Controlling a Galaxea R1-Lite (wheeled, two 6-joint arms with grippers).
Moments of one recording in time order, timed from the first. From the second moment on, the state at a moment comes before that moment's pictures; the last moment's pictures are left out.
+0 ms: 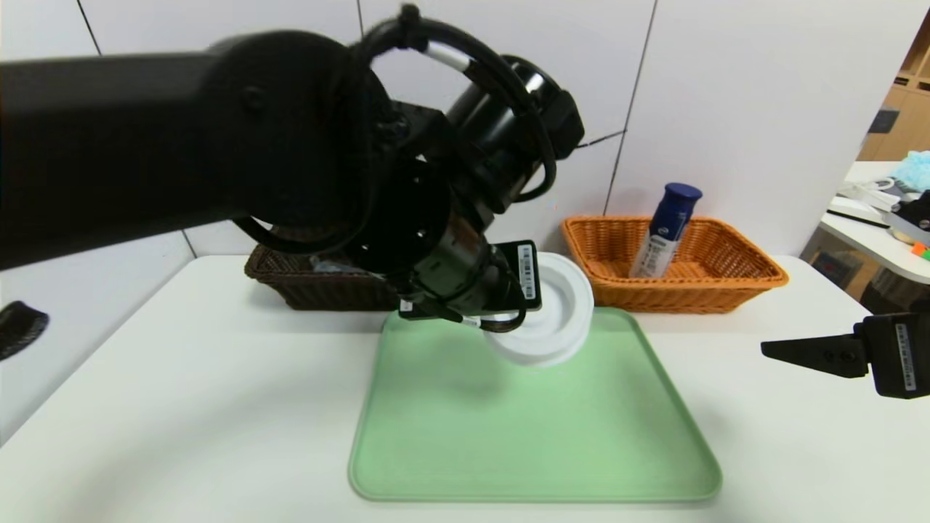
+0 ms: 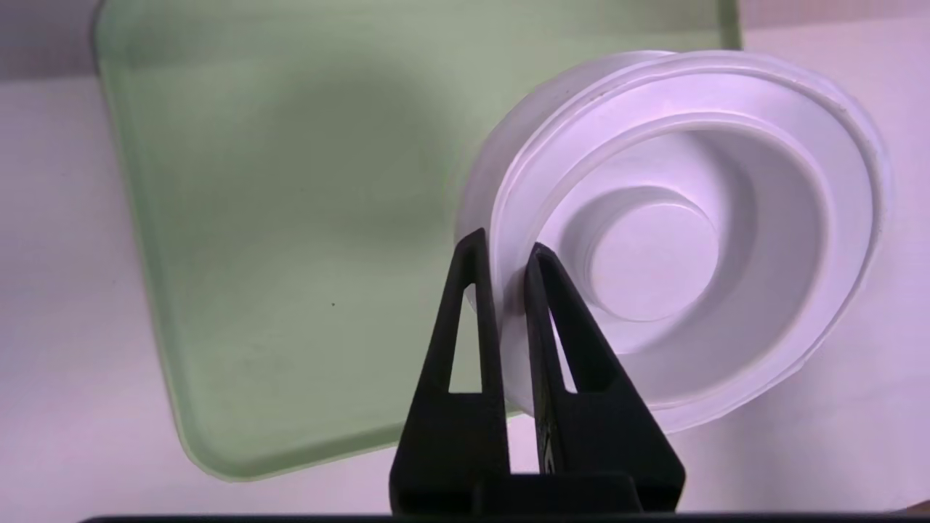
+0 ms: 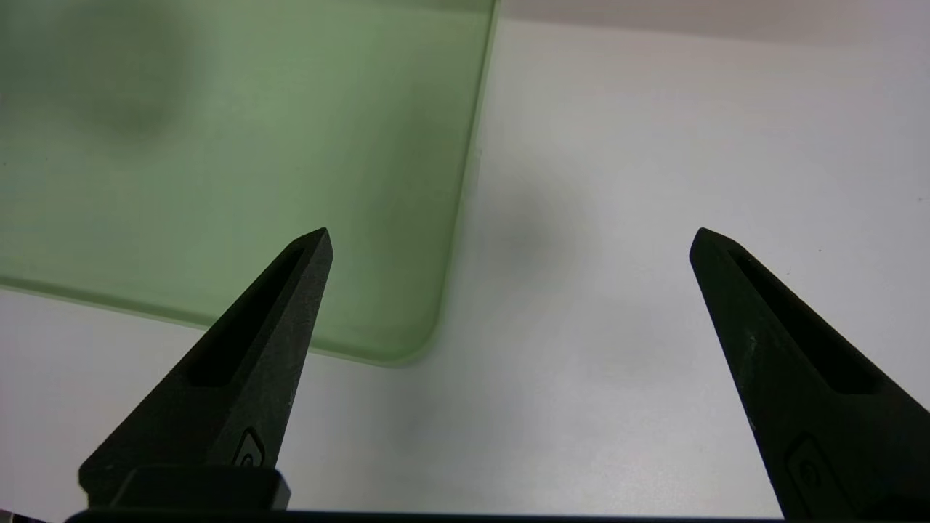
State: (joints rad) left arm -0.92 1.96 -1.97 0.82 0.31 -0.73; right arm 0.16 1.21 -0.95 0.43 0.07 0.06
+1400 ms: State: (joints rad) left arm -0.34 2.03 -1.97 0.63 0.28 -0.71; right arm 0.16 1.20 -0.94 0.44 0.06 0.10
